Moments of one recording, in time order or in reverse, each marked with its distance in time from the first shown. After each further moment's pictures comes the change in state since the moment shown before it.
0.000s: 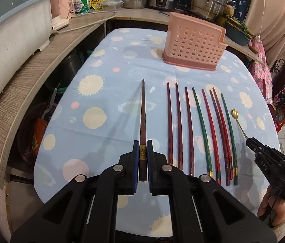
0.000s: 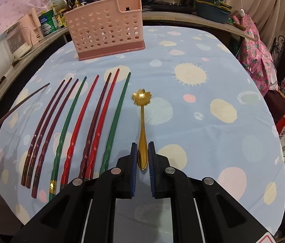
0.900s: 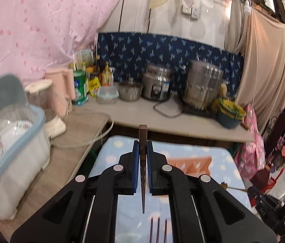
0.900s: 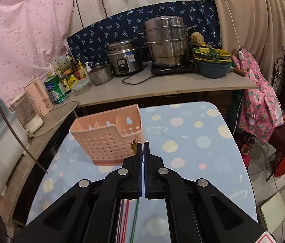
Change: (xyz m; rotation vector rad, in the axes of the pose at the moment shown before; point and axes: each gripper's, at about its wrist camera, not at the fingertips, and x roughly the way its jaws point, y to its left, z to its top) left arm -0.105 -0.023 0.235 -0.018 -0.505 -0.027; right arm -0.062 -0.023 0.188 0.088 -0.310 0.116
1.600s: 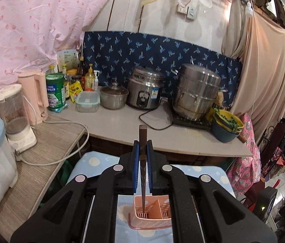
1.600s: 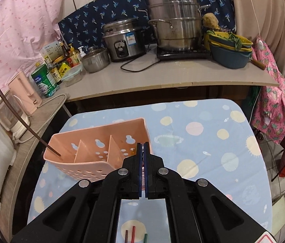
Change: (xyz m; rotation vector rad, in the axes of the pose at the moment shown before) left arm 0.109 -0.039 0.023 -0.021 0.014 -0.063; right arm 0.132 0.010 0.032 0.018 0.160 -0.007
